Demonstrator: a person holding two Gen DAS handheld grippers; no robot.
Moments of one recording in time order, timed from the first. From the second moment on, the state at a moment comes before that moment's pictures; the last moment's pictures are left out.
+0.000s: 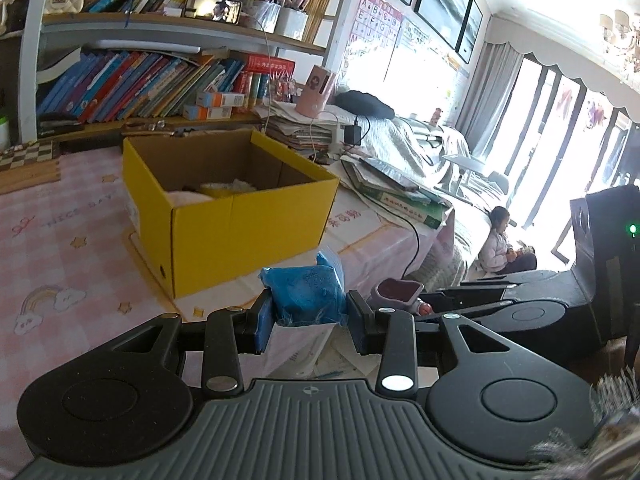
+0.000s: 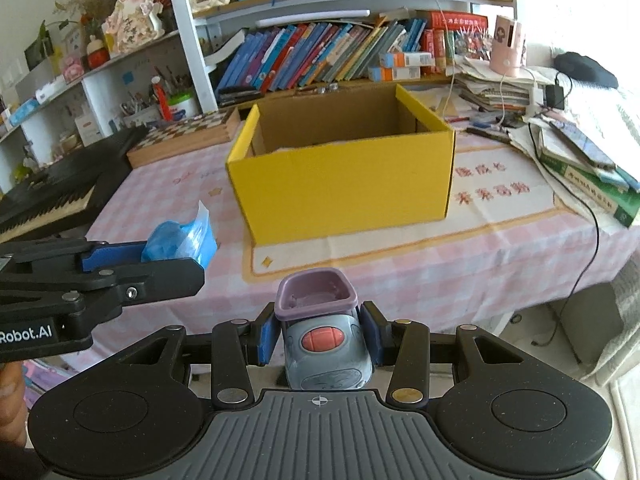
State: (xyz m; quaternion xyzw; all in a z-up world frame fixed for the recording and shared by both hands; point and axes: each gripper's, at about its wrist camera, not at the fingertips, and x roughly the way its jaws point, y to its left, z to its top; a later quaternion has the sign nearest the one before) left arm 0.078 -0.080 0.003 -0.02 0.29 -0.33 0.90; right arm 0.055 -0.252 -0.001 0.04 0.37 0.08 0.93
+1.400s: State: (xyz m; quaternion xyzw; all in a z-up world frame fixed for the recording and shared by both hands) left arm 0.316 -0.176 0.003 0.03 0.32 -0.17 0.93; right arm 0.327 -0.246 -0.013 -0.26 0.33 0.26 0.87
